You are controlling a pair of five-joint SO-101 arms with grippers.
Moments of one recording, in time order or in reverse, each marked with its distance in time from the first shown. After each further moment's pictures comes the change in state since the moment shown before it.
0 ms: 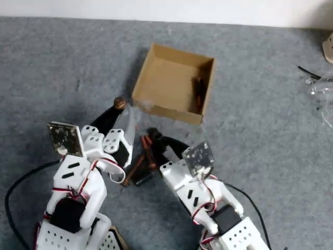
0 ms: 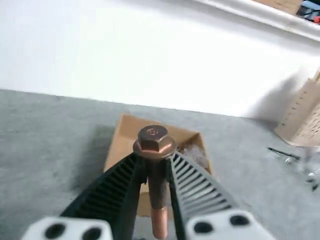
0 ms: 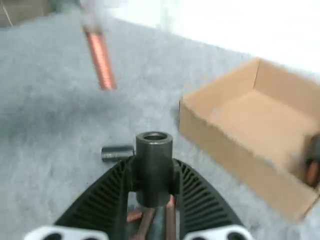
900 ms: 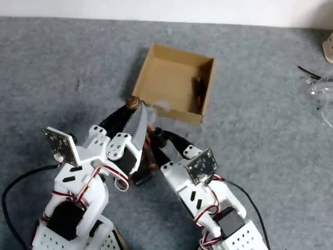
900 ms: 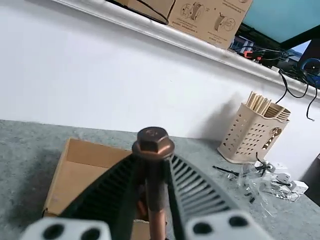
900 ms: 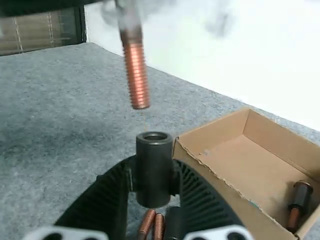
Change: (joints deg) left arm 8.1 -0.1 -4.6 -1.8 2.5; right arm -0.2 -6.2 -0.1 0.0 5.2
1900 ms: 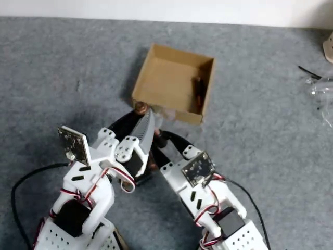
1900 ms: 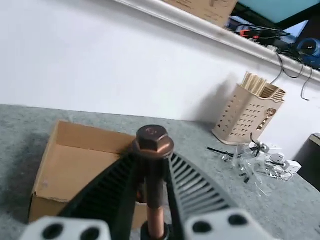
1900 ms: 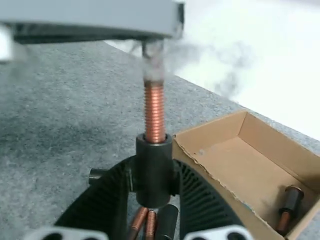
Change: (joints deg) left arm 4.8 -0.2 5.5 -2.6 0.0; right arm -0.1 0.0 0.0 0.0 4.0
